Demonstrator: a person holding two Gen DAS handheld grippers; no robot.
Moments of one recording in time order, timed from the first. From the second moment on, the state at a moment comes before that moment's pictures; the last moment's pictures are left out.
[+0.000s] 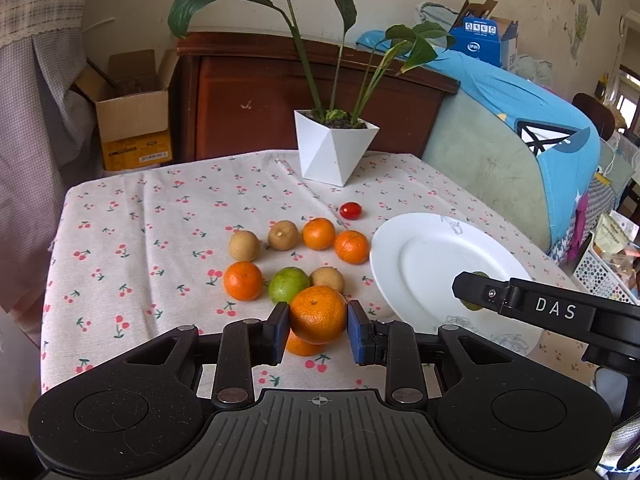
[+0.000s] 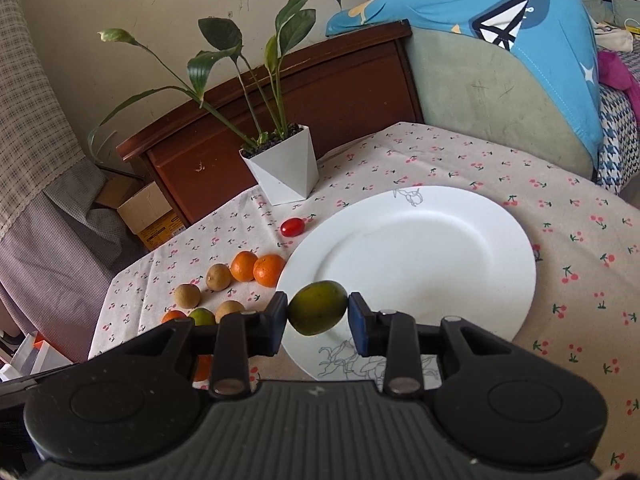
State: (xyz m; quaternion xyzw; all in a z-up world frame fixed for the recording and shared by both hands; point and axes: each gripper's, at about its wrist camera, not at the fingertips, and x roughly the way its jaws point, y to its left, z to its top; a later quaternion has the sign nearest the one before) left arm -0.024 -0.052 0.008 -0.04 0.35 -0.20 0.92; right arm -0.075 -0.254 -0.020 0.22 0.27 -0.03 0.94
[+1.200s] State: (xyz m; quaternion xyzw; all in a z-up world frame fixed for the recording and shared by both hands) left arm -0.002 -0.127 0.004 -0.04 0.36 -0.27 0.89; right arm -0.086 -0.300 -0.034 0.29 0.27 -0.11 0.91
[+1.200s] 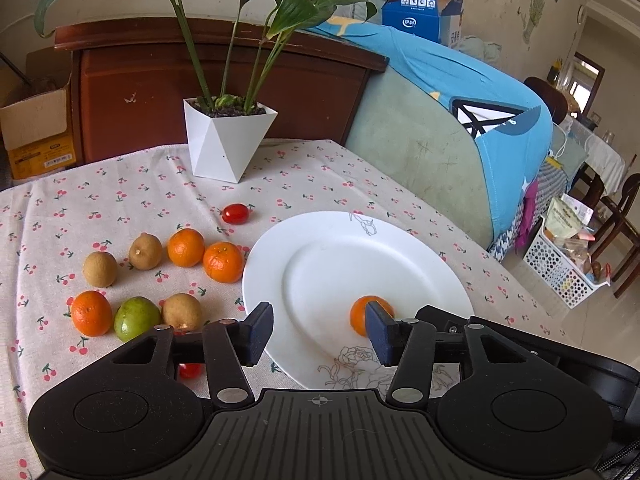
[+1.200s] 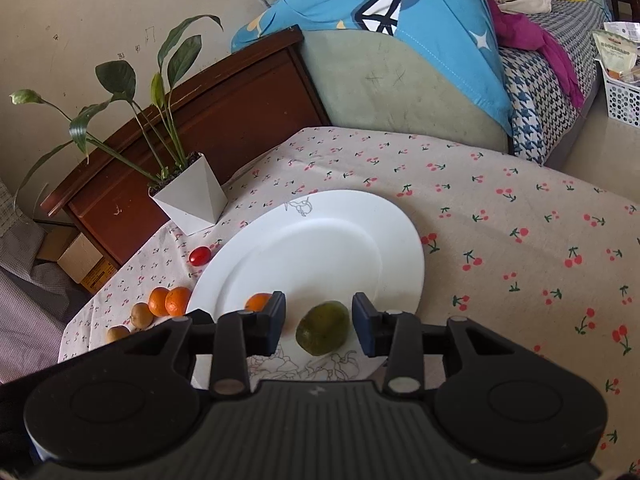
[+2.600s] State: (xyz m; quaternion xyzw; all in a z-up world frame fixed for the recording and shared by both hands) left arm -0.001 0.013 0.012 -0.09 0.38 -0.09 0.92; right arm -0.054 -0.187 -0.036 0.17 0.30 0.07 0.94
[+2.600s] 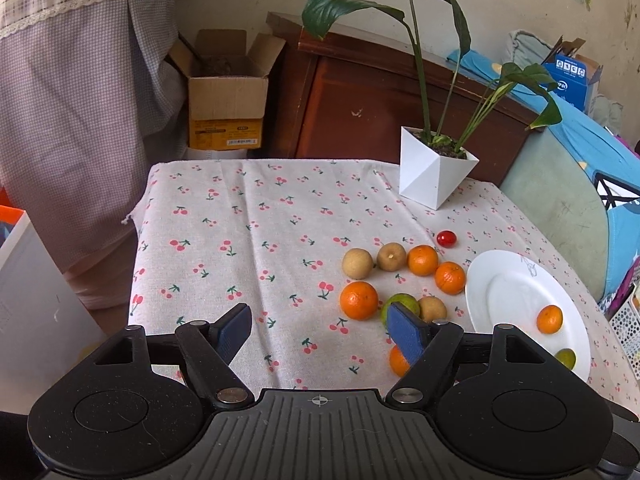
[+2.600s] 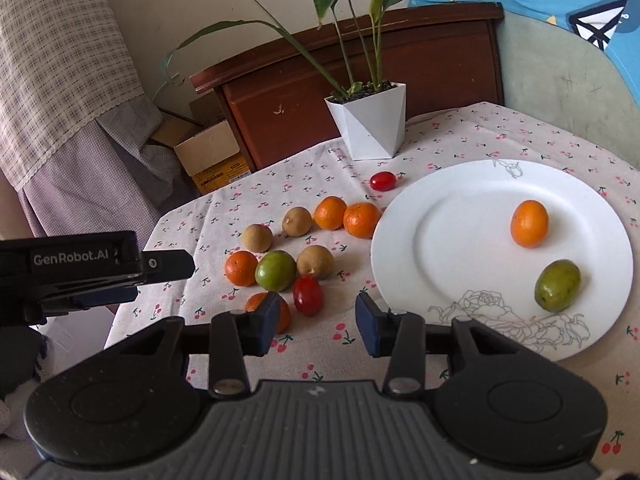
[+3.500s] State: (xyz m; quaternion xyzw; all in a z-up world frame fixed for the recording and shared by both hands) left arm -0.006 0.007 0.002 -0.08 0.39 -0.11 0.91; right arm -0.039 -0.176 -0.033 0.13 0.28 0.06 0.95
